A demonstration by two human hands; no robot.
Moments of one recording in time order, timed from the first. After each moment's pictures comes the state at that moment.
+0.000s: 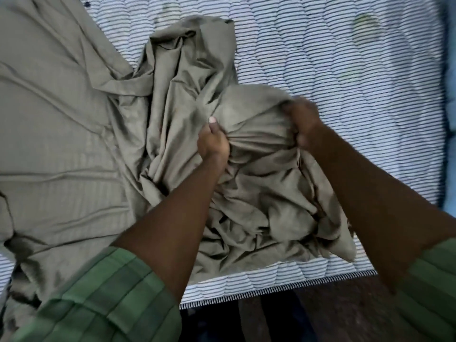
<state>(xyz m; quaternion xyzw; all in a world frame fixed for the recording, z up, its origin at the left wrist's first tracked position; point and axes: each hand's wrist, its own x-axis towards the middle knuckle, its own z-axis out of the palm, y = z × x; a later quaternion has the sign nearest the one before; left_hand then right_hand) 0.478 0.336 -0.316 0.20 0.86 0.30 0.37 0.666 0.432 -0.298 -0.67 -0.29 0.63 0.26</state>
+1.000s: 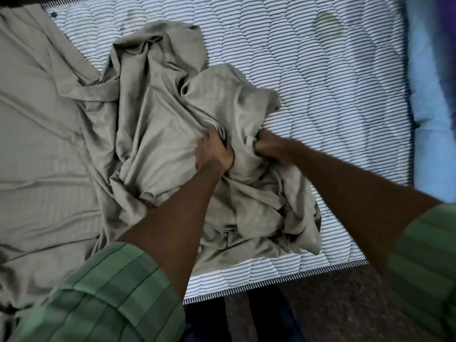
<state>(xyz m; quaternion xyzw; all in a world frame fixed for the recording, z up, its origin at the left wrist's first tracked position) 0.550 0.326 -0.316 0.47 0.82 0.03 0.33 0.715 0.392 -0.304 -0.54 -0.58 0.61 -0.04</state>
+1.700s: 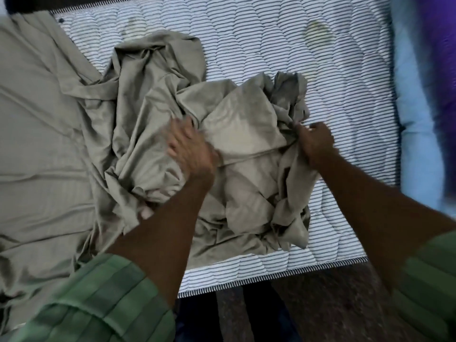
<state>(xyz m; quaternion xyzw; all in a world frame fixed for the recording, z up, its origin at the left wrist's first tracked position) 0.563 0.305 -0.297 0.42 0.90 0.07 0.05 0.829 0.400 -0.310 -0.82 -0.38 0.41 0.12</state>
